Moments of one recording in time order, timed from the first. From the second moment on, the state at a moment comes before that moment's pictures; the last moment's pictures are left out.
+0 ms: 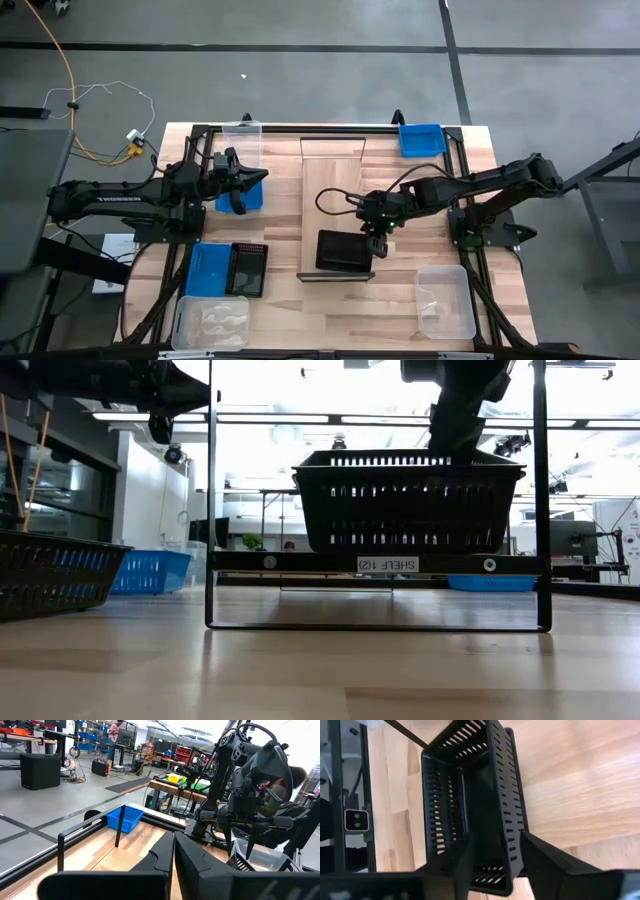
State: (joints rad) left arm 0.25 0.63 0.36 0.28 -0.14 -0.23; right arm 0.14 1.42 1.11 -0.66 -0.11 0.44
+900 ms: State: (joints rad) left arm 0.25 0.62 0.36 0.28 -0.14 -0.24; right arm 0.16 1.42 0.91 -0.07 -0.10 0.42
